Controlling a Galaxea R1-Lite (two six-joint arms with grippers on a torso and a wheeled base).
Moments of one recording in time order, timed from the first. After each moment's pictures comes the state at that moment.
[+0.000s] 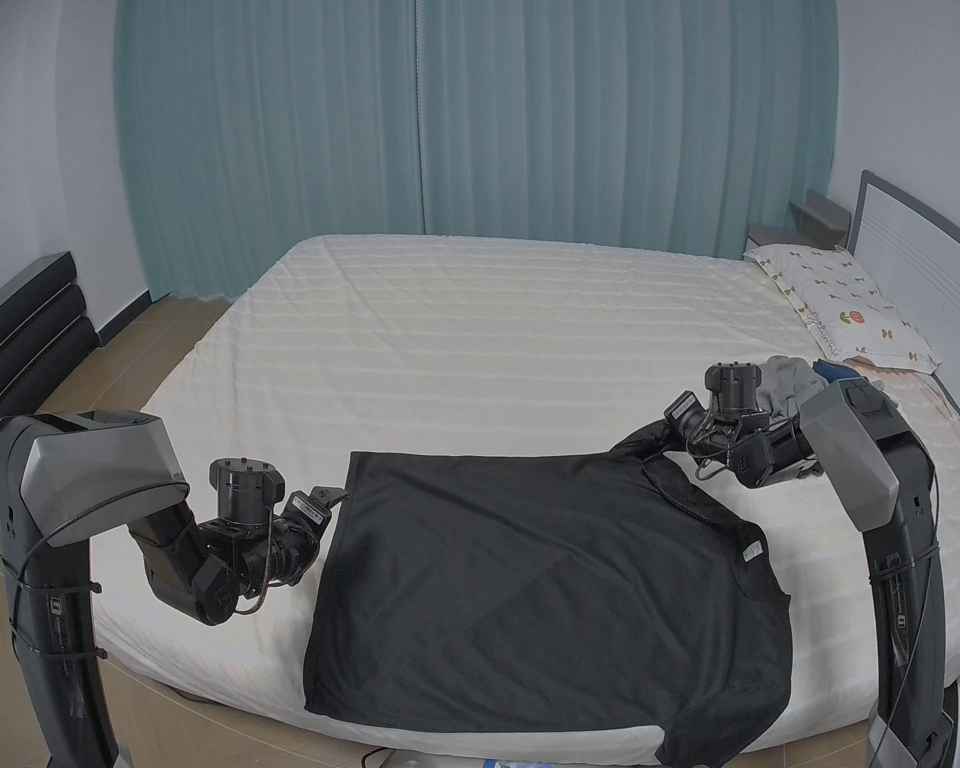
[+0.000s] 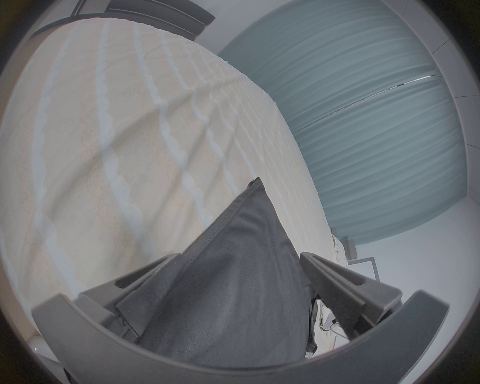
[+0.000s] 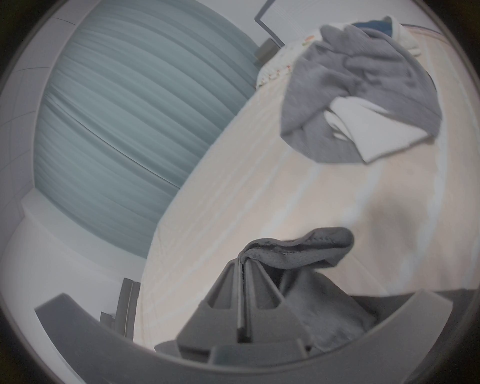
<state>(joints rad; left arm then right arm) -0.21 2.28 -0.70 -1.04 -0.03 -1.14 0.13 2.61 -1.67 -0.54 -0.02 0.94</state>
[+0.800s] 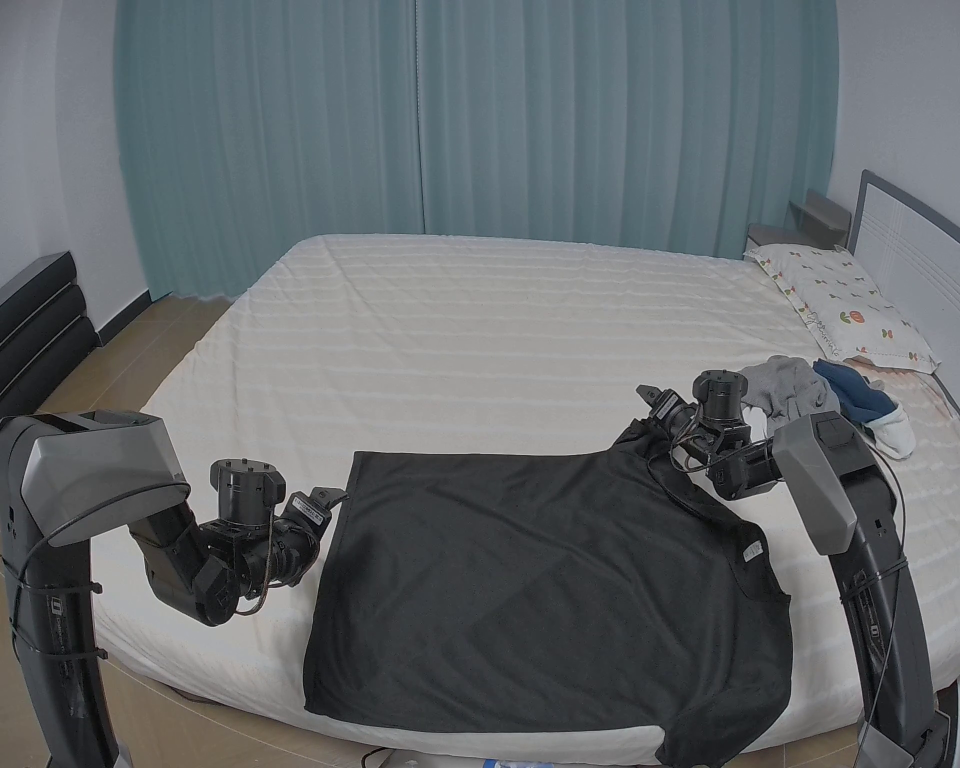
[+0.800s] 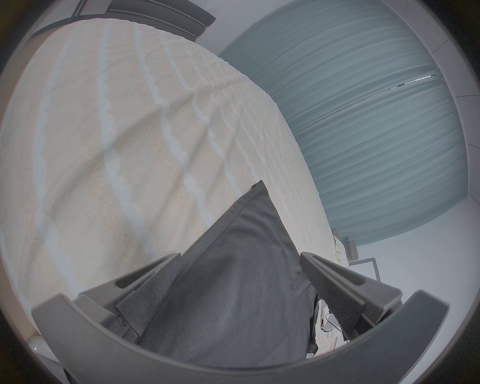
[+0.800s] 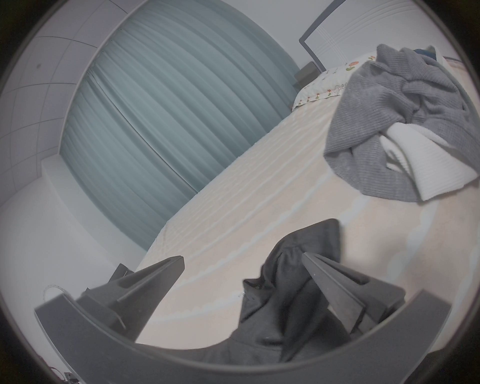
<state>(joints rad) -0.21 2.28 -0.70 -1.04 -0.02 -1.14 0.12 2.81 -1.94 -0.65 -0.03 0.74</state>
